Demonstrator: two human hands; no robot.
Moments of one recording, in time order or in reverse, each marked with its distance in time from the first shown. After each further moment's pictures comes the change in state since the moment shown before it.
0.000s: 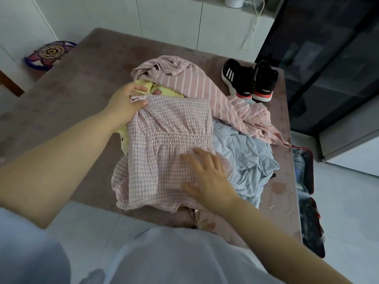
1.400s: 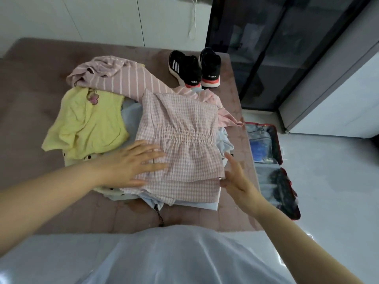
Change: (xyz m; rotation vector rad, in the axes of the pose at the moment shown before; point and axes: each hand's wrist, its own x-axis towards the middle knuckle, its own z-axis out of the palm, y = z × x) left_hand -0.059 -0.011 0.097 1.113 -0.692 1.246; right_hand -0.123 0.107 -0.027 0.910 0.003 0.429
